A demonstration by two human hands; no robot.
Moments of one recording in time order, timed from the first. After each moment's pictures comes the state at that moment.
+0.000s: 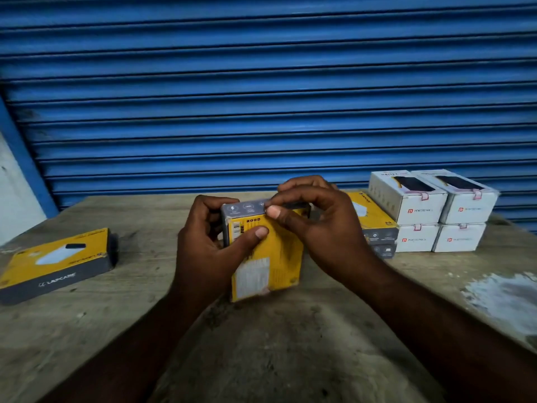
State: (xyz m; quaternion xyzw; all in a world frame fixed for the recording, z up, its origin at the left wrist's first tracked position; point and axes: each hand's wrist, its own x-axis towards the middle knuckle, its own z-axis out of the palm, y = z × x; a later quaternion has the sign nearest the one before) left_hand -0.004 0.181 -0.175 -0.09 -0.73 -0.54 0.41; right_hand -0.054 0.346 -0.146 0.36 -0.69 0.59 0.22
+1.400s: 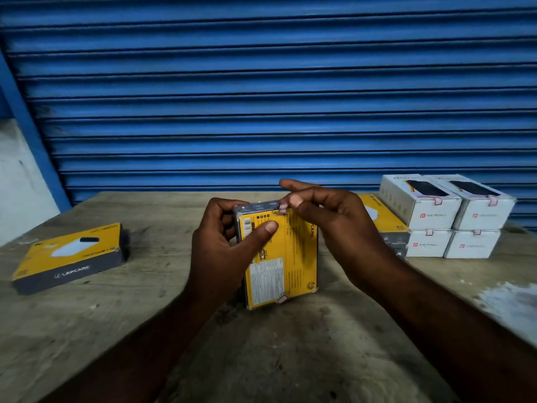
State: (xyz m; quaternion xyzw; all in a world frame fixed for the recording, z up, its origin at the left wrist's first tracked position) left_hand -0.006 0.184 -0.179 -0.04 -0.73 -0.56 0.39; right_hand -0.049 0.352 -0.135 0.34 -0.67 0.67 0.04
